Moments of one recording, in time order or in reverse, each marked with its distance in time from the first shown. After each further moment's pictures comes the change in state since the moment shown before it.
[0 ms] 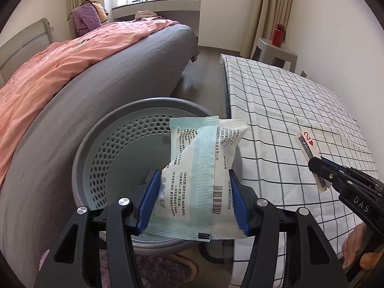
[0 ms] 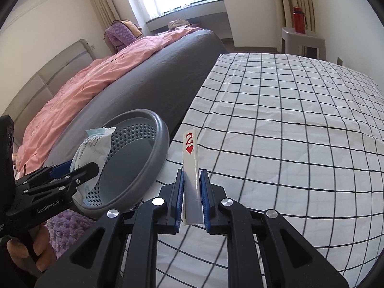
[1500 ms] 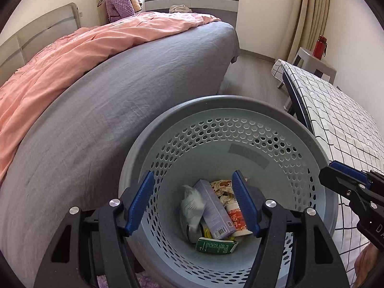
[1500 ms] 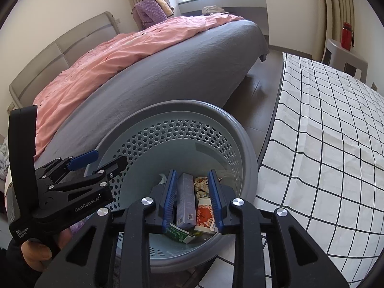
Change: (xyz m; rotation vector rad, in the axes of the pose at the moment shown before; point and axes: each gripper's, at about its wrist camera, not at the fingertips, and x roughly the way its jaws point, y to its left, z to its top) left arm 0.064 0.104 0.007 -0.112 0.001 0.114; right arm 0.089 0.107 0.027 -0.154 0.077 0.062
